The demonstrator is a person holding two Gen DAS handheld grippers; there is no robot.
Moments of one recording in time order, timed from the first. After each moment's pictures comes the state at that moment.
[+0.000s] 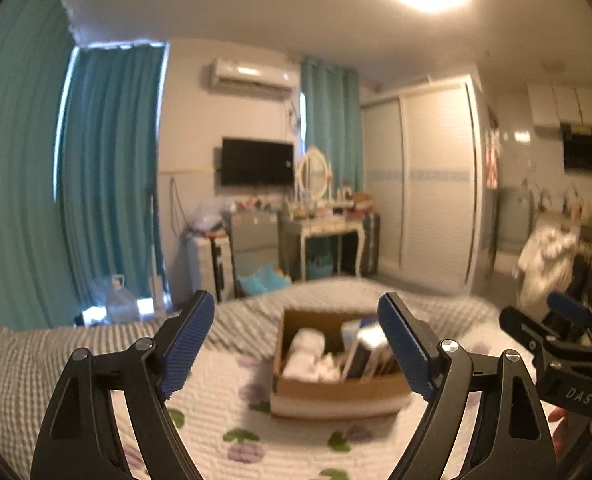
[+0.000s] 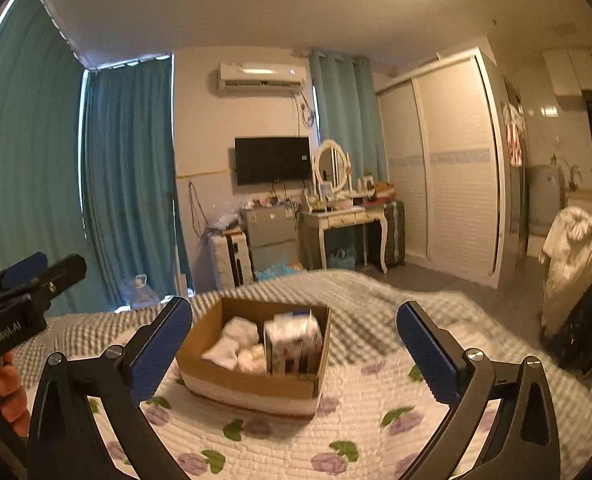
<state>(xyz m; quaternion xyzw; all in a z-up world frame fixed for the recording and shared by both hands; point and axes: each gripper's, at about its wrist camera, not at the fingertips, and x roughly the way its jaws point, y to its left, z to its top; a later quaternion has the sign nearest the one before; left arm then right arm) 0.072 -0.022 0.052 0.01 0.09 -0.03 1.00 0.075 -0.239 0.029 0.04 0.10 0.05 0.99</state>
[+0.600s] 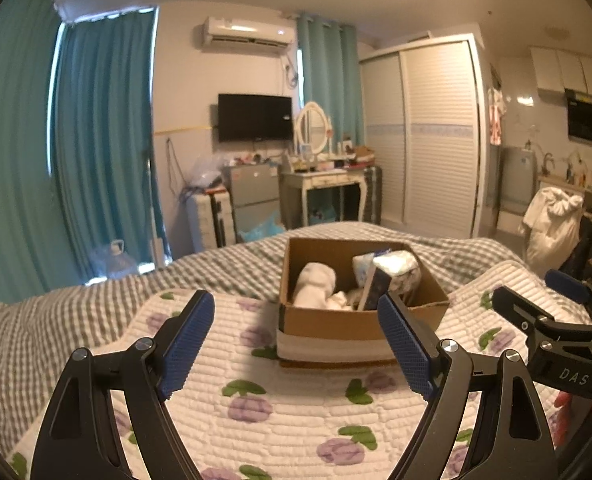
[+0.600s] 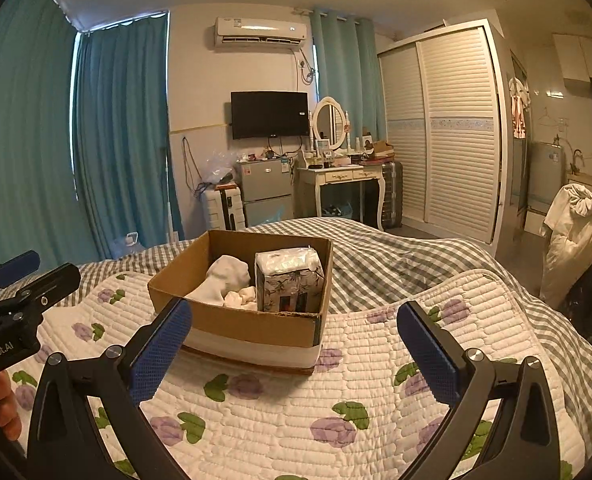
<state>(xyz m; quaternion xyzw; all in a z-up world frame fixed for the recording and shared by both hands) 0.084 -0.015 -0.006 0.02 0.16 -0.03 0.99 0.102 -0.228 -0.030 0.02 0.17 0.04 0.98</state>
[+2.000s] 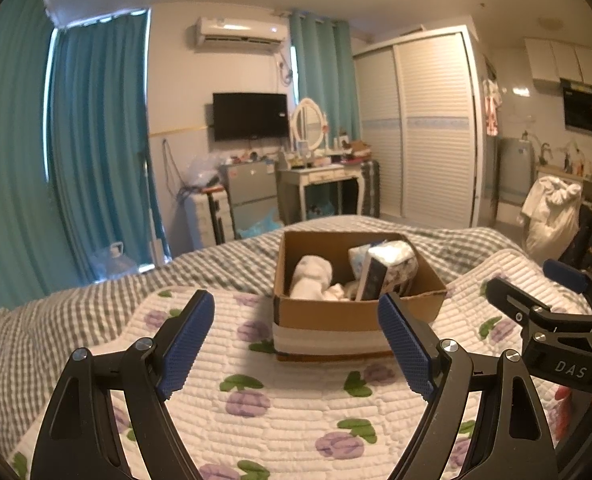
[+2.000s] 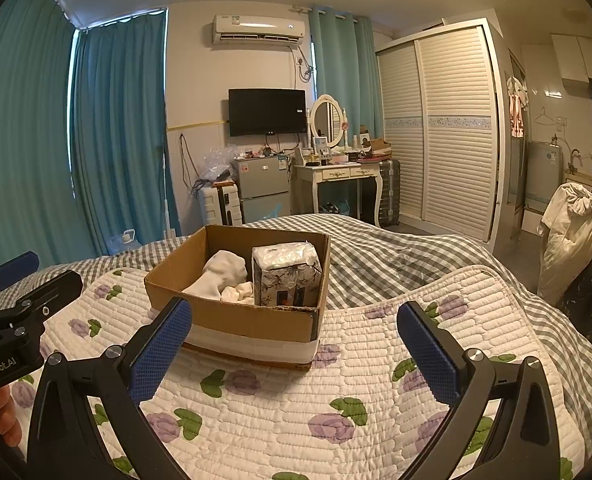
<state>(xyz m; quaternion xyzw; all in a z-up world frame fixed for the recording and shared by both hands) 0.085 -0.017 -0.018 0.03 0.16 -0.04 0.99 0.101 -0.226 -0.032 0.02 0.17 0.04 0.98</state>
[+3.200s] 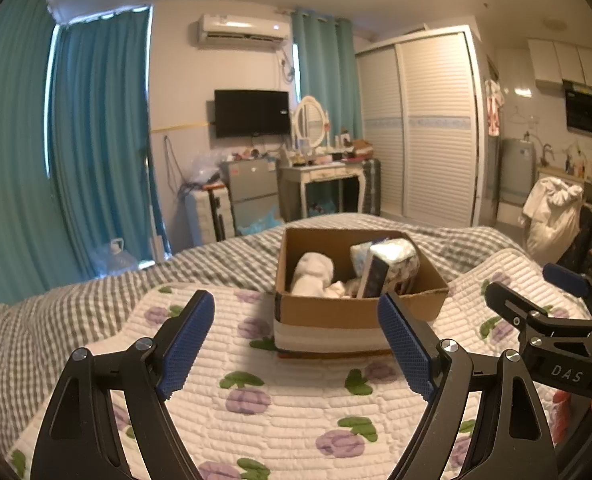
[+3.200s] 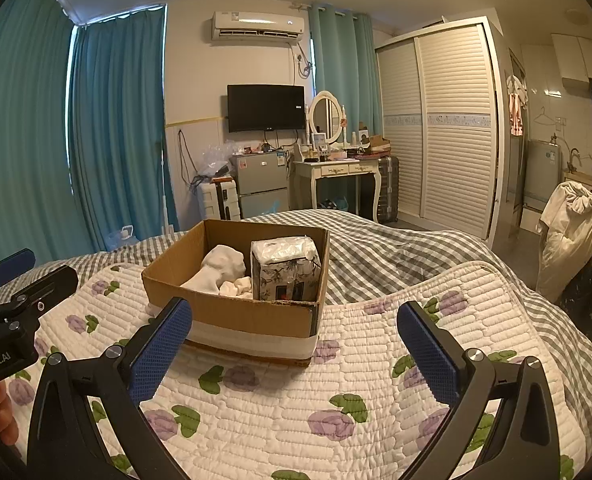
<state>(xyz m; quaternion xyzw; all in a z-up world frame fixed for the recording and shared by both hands) 0.085 -0.018 -0.020 0.03 0.17 -0.04 0.98 0.101 -0.227 -0.037 0.02 0.18 0.04 0.98</state>
